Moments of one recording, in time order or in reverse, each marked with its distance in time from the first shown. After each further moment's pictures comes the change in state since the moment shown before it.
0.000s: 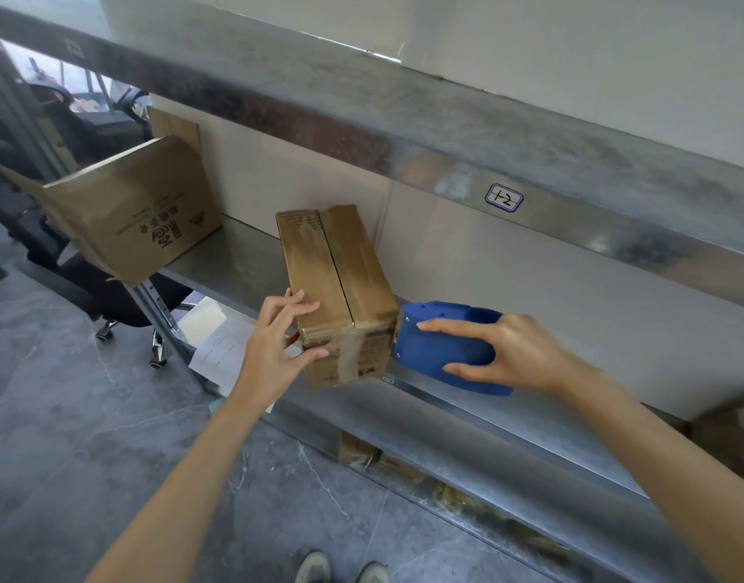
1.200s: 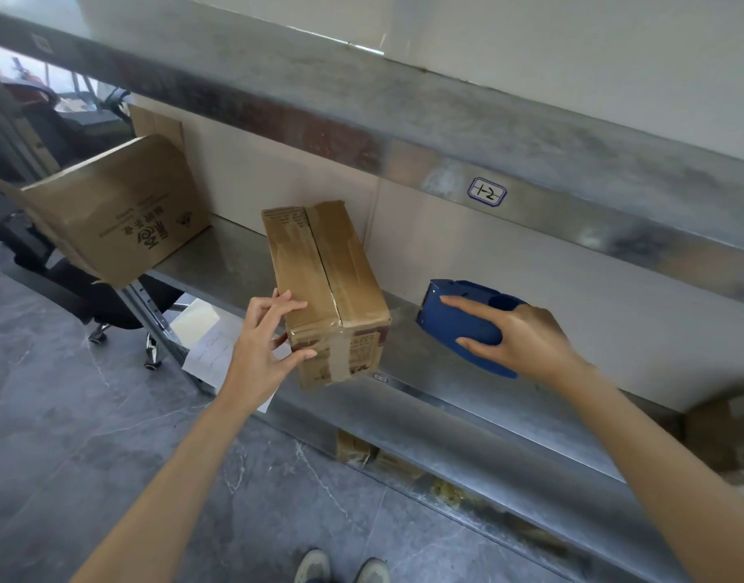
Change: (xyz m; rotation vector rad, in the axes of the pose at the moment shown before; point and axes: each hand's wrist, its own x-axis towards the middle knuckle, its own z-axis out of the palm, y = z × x) left_hand -0.001 0.001 -0.001 -0.005 -0.018 -0.013; right_hand -0.013 0.039 0.019 -0.145 0.097 0.238
